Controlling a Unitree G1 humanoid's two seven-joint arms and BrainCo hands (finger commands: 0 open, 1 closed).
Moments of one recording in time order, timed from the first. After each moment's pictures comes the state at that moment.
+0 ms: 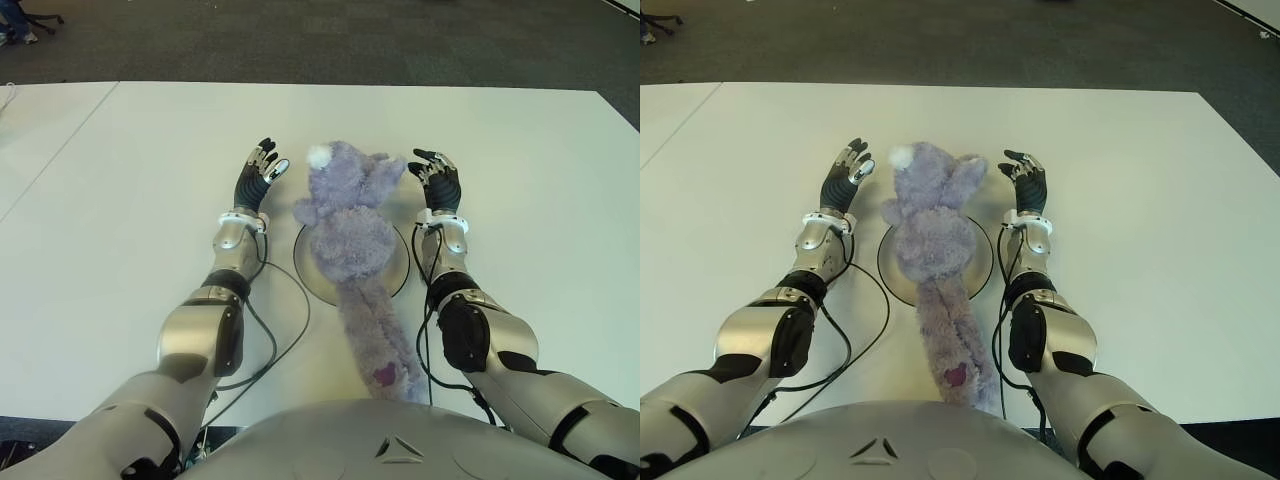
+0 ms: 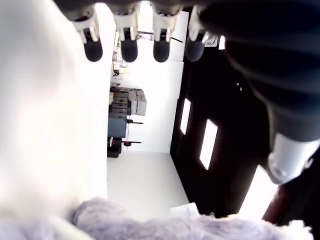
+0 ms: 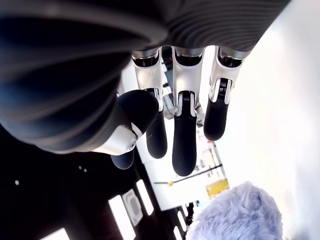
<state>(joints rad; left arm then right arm) -0.60 0.08 0.18 1.25 -0.17 -0.65 -0.25 -0.64 -0.01 -0.45 1.19 0.17 -0.59 0.14</state>
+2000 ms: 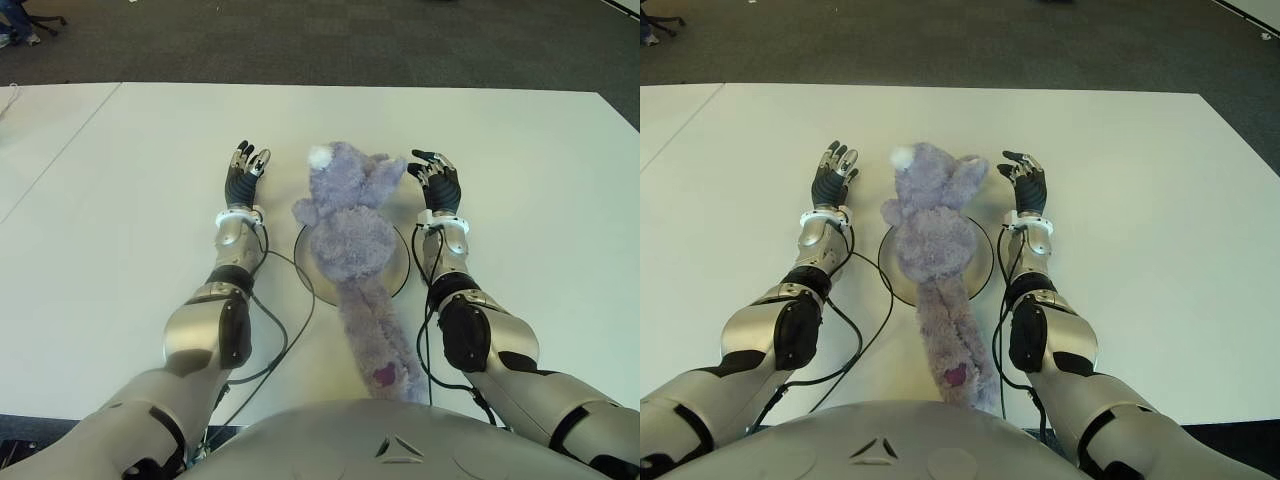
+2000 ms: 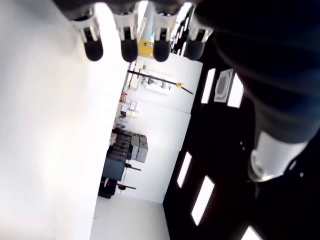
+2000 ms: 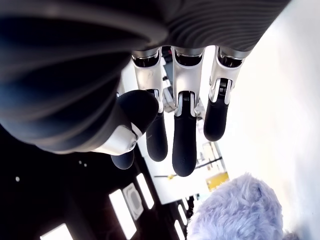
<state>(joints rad) -0.63 0.04 0.35 1.23 -0.22 -0.49 -0.11 -0.63 -0.01 -0.46 1.19 0.17 -0.59 0.17</state>
